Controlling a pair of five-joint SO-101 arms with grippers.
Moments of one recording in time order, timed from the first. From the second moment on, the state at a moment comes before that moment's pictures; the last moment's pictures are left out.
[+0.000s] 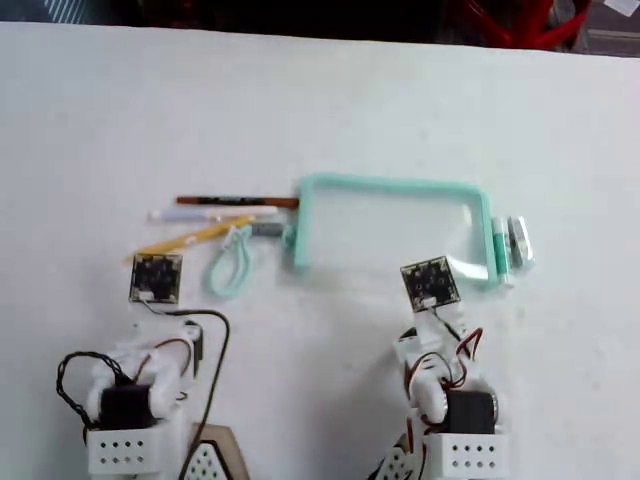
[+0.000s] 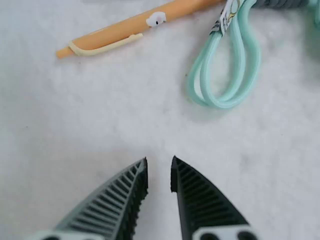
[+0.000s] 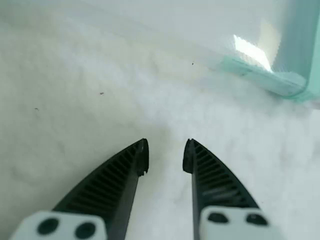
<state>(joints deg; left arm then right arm) -8.6 -104.1 97.2 73.7 -3.9 -1.2 -102.6 96.4 72.3 18.1</state>
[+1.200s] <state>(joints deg) -8.6 -104.1 84.0 55.6 -3.9 -1.1 -102.6 96.4 55.5 34.6</state>
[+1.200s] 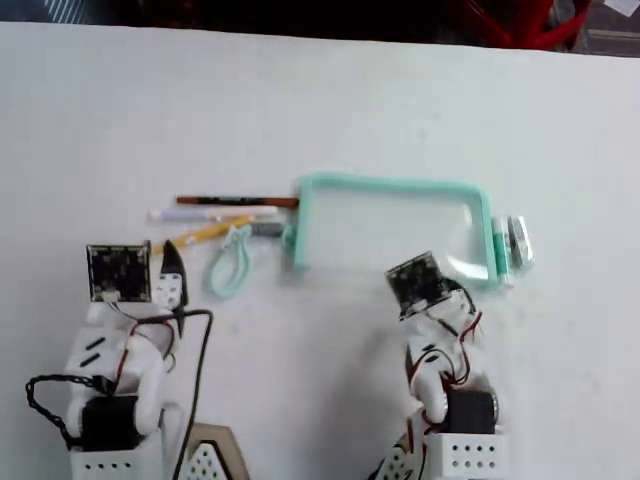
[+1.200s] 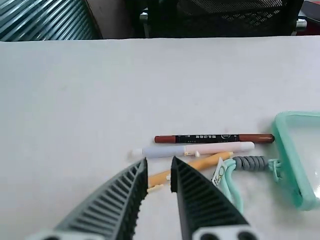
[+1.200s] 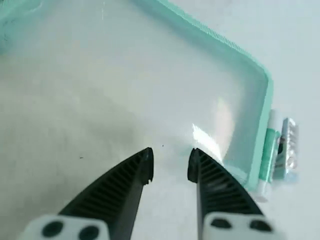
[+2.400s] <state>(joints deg) -21.2 -104.1 85.3 55.1 6.5 -43.7 12.9 -4.8 76.4 37.8</state>
